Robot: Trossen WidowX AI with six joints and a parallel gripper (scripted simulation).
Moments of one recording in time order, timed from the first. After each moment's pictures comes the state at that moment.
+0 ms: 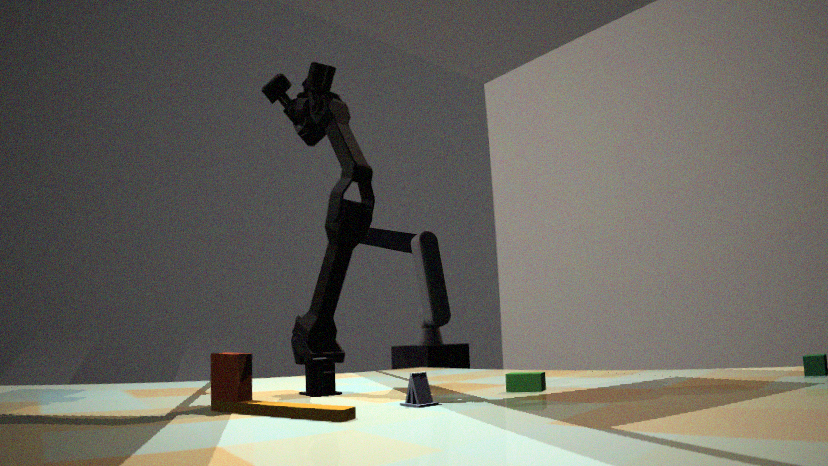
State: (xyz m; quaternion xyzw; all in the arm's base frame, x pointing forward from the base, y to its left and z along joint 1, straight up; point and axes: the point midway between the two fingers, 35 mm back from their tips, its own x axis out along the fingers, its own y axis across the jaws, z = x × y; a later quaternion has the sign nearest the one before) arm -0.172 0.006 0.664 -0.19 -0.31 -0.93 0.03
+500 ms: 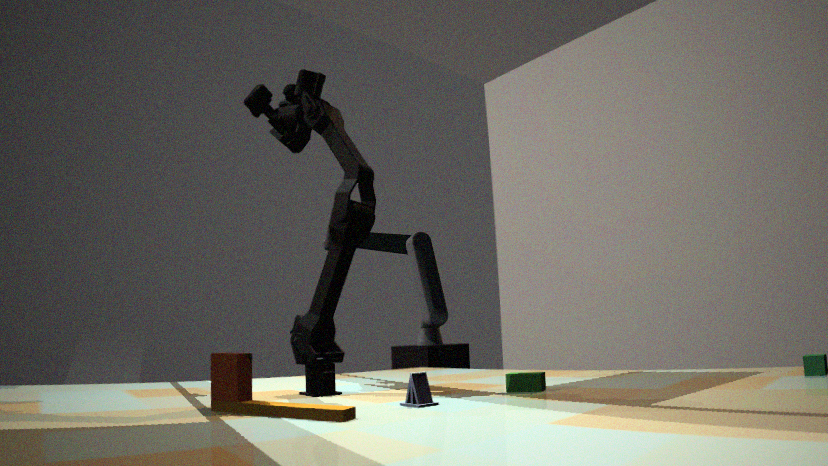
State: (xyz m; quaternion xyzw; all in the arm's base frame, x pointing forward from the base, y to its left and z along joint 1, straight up) arm -0.200 -0.034 0.638 -0.12 -0.25 -0.96 0.09
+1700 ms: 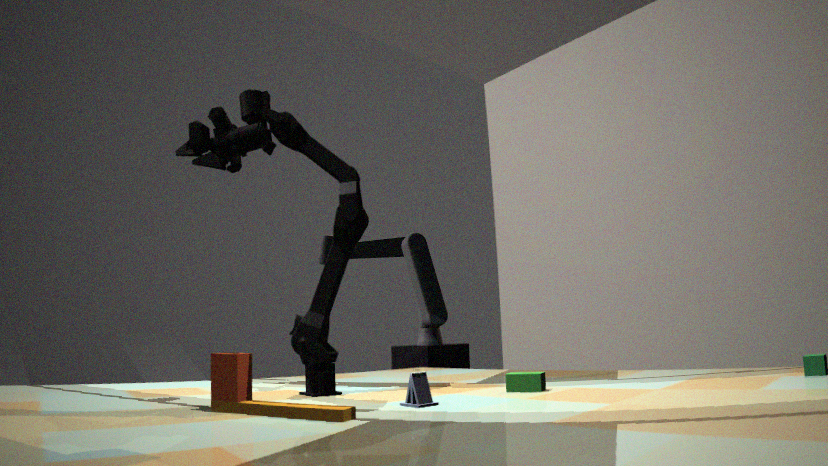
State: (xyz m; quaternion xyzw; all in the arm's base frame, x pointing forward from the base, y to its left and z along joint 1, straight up) arm -0.208 -0.200 0.524 0.07 0.03 -0.93 0.35
